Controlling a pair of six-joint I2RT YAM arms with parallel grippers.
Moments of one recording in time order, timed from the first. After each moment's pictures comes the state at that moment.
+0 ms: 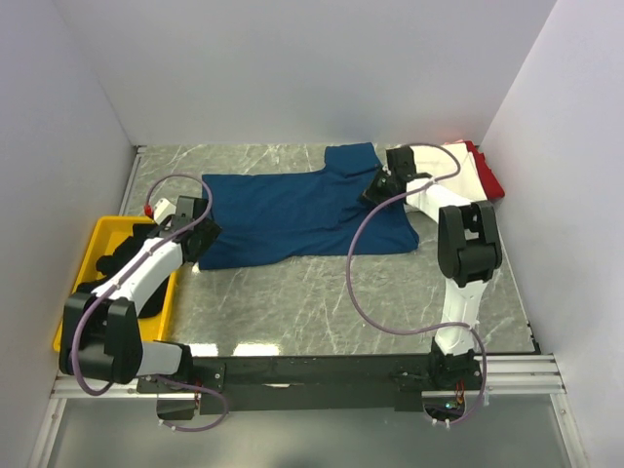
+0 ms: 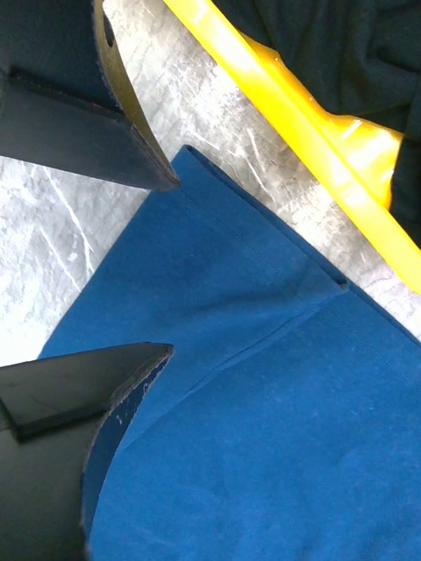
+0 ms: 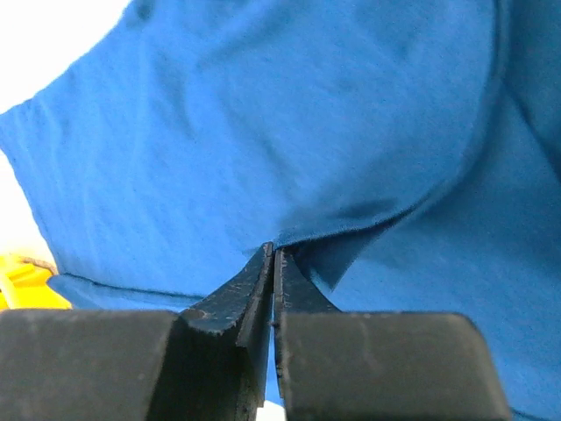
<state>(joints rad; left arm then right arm) -0.17 1.33 0.83 -0.44 -0.36 -1.04 0.18 2.00 1.40 -0.25 -0.25 0.69</state>
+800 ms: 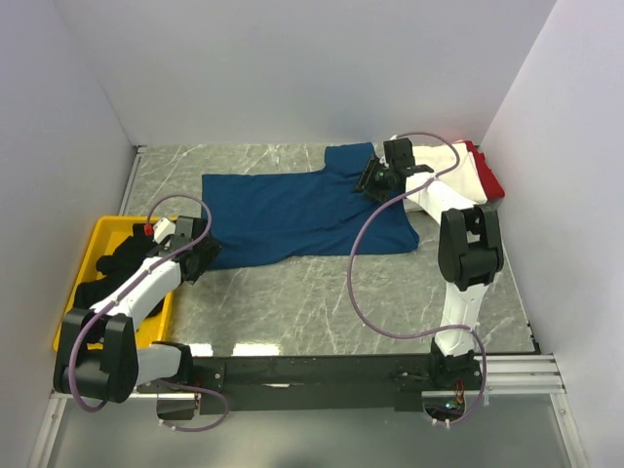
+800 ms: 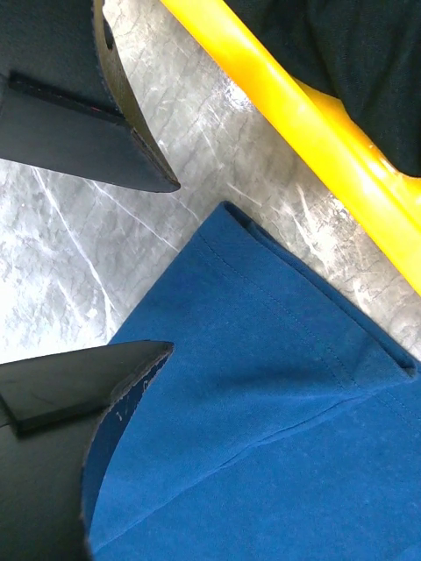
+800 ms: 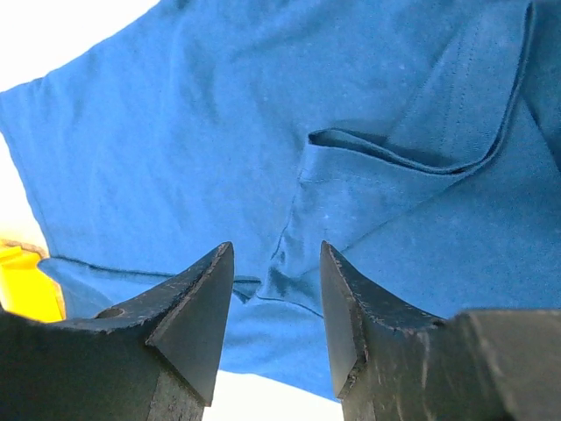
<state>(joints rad) -0.17 1.23 0.65 -0.40 -0.32 -1.05 0.21 1.98 1.50 -0.35 -0.22 0.62</state>
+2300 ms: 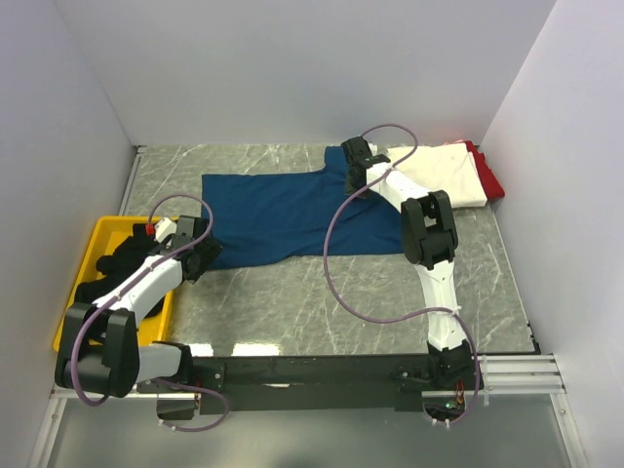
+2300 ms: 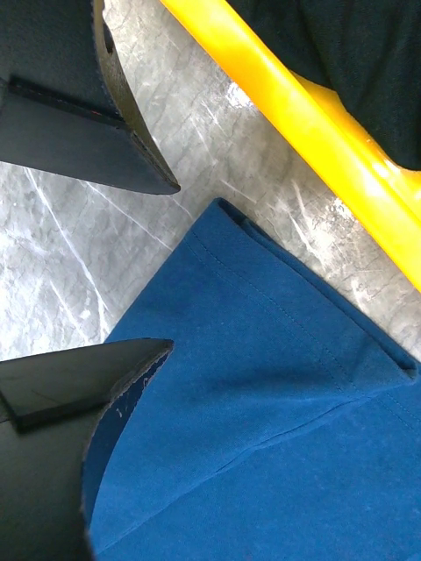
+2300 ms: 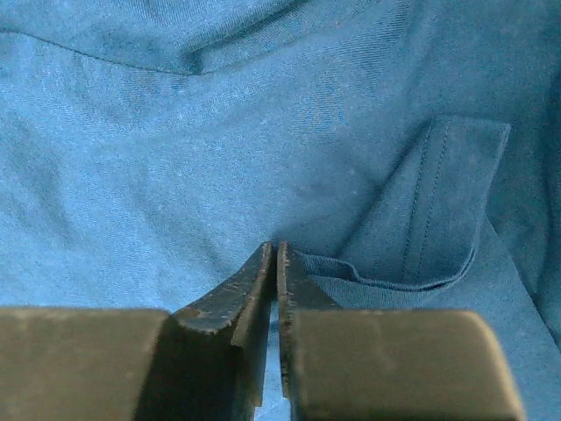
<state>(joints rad) -0.17 1.25 0.65 -0.38 -0.32 -1.03 0.36 2.35 1.94 -0.61 0.25 0.46</state>
